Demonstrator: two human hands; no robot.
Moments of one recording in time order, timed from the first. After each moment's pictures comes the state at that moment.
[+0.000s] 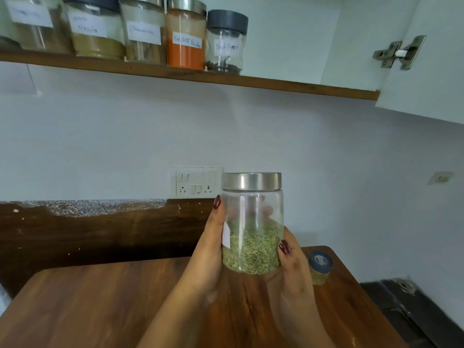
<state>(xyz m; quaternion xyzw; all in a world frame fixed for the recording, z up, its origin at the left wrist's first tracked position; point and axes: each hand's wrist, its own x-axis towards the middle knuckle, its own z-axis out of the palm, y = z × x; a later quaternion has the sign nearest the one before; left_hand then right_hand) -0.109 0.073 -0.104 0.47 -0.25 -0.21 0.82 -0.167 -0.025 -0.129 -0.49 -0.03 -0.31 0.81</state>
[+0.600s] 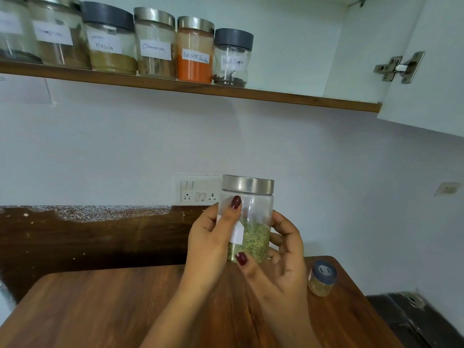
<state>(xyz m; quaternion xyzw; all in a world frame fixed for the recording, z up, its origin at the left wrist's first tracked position) -0.109 0.078 -0.087 0.56 -0.26 -0.05 0.79 -0.178 -0.012 -0.121 -0.68 0.01 -0.37 0.64</state>
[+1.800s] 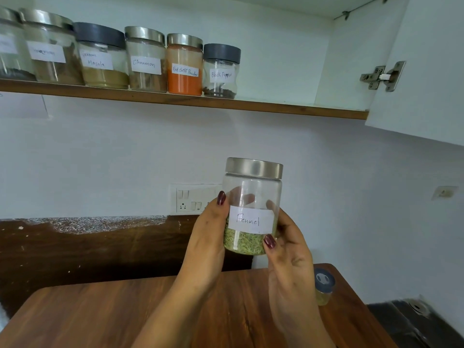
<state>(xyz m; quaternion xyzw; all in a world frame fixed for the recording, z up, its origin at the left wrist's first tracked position) -0.113 0.064 -0.062 0.57 -0.32 -0.04 0.76 -0.172 -0.037 -0.089 -0.54 -0.05 -0.34 0.77</state>
